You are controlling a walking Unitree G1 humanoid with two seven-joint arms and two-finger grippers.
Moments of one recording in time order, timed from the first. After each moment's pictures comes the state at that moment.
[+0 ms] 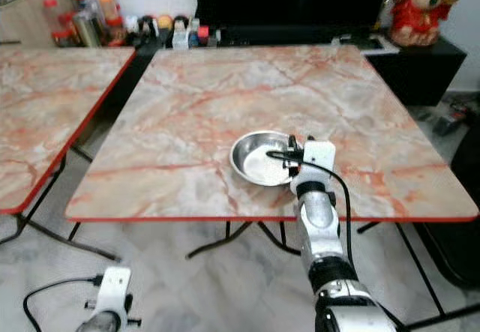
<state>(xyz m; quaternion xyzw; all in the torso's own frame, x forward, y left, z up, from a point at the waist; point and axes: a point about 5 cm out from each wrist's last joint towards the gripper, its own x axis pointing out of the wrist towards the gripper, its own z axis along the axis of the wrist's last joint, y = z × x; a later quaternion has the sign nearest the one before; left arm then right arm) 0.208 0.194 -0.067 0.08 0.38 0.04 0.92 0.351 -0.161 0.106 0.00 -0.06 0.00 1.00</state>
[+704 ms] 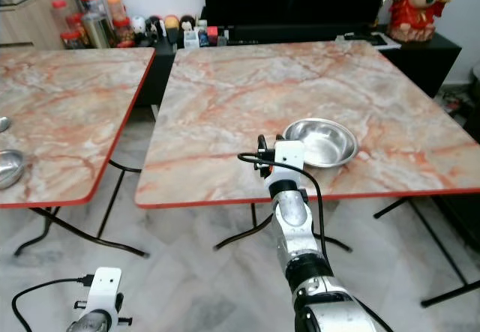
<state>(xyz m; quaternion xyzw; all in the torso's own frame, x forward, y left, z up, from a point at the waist) 0.213 0.193 -0.065 0.07 0.38 0.04 0.92 0.353 -0.140 0.107 0.01 -0.06 0.03 1.00</state>
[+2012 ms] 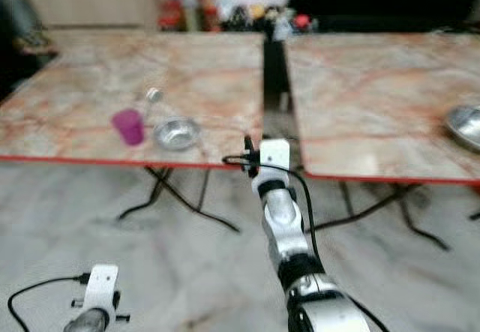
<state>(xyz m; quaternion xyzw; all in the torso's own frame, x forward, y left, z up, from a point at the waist) 0.210 0.201 -0.065 0.07 0.38 0.06 0.92 0.353 -0.115 0.107 -0.01 -0.06 0.07 1.00</state>
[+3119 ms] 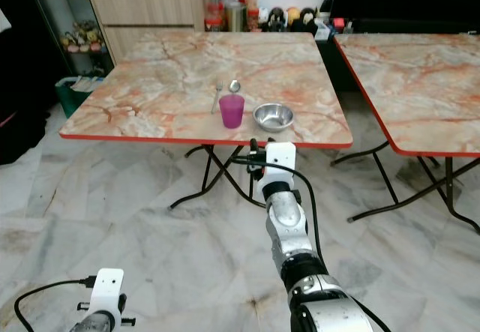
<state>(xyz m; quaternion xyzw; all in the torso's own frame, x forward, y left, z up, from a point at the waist) 0.208 0.204 -0.065 0.07 0.38 0.06 0.92 0.353 -0.114 0.104 0.01 -0.04 0.07 1.00</state>
